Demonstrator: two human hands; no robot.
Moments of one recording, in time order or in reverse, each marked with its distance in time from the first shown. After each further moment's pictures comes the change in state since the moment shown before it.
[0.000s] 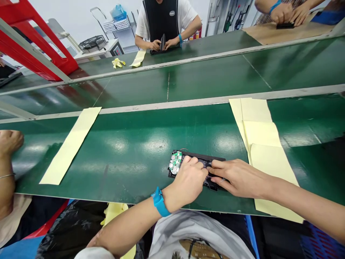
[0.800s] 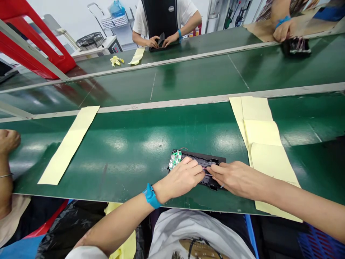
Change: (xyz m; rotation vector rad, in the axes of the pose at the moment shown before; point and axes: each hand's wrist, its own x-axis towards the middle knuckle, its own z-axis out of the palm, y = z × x) left_hand -0.011 -0.024 -0.006 0.072 0.008 0.324; right_hand -0.004 0.006 0.024 -0.399 0.098 -0.155
